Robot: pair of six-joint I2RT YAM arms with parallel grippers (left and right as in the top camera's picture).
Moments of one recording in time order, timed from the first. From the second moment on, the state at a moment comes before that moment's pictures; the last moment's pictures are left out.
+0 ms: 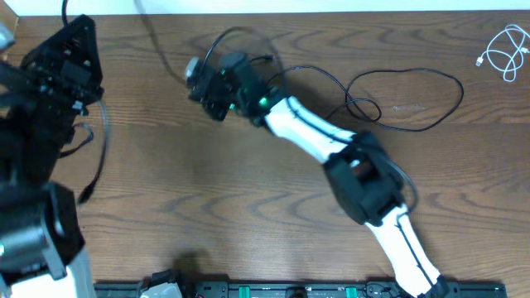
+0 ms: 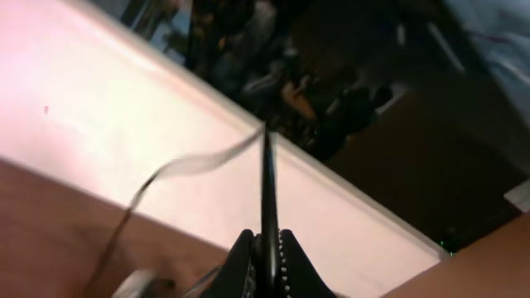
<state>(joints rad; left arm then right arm) 0.29 1.10 1.63 -0.58 0.51 -0.70 0.70 2.36 1.92 -0.05 -0.49 -0.16</state>
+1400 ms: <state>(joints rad) -0.09 1.64 1.63 -1.11 0.75 -0.18 0.38 1.82 1.93 -0.71 -0.91 -0.04</state>
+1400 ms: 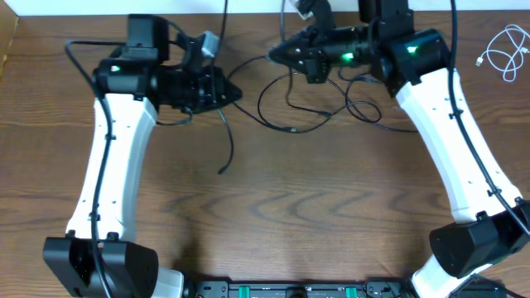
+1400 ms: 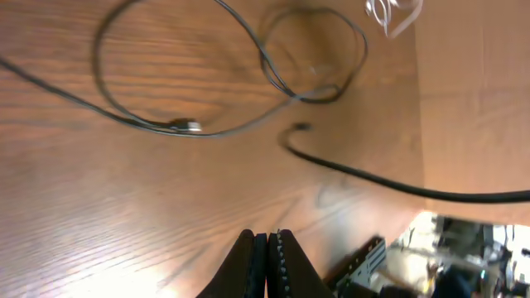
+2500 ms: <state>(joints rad) -0.14 1.64 1.63 -1.10 0.78 -0.32 0.39 1.86 1.93 -0.44 -1.12 0.18</state>
